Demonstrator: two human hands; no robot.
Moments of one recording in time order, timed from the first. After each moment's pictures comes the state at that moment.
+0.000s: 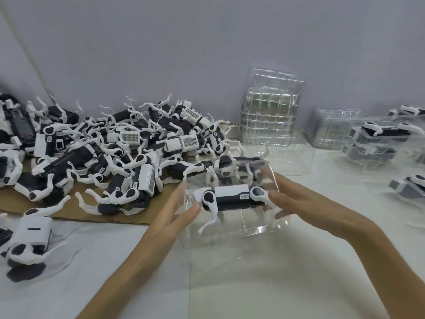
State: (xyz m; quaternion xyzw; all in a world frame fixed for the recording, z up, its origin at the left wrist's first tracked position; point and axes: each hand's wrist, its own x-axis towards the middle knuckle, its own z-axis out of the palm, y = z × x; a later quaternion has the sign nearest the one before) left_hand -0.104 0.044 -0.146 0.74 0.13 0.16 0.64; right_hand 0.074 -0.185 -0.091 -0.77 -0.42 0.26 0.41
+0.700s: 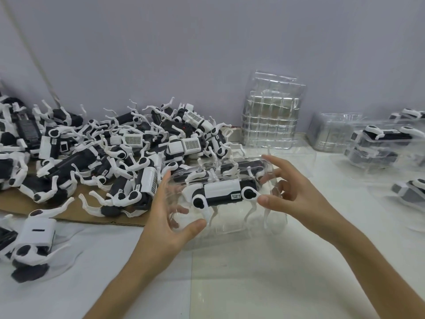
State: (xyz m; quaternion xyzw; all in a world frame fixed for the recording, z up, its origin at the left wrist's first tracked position) left_hand -0.105 0.038 -0.140 0.79 0.12 0.27 0.54; right_hand 0.067 -0.172 -0.098 -0.73 -0.38 0.12 0.55
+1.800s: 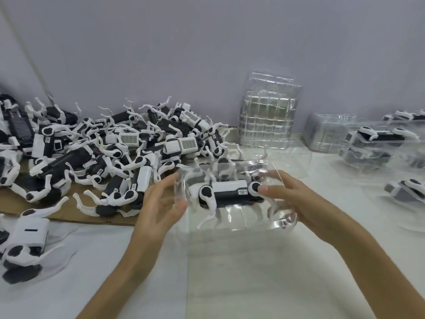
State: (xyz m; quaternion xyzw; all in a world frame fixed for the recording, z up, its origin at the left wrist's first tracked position) left_hand -0.108 0.040 -0.135 0.73 0.10 0.30 0.60; right_hand 0.064 -0.176 -0.086 -0.74 -0.26 0.29 0.55
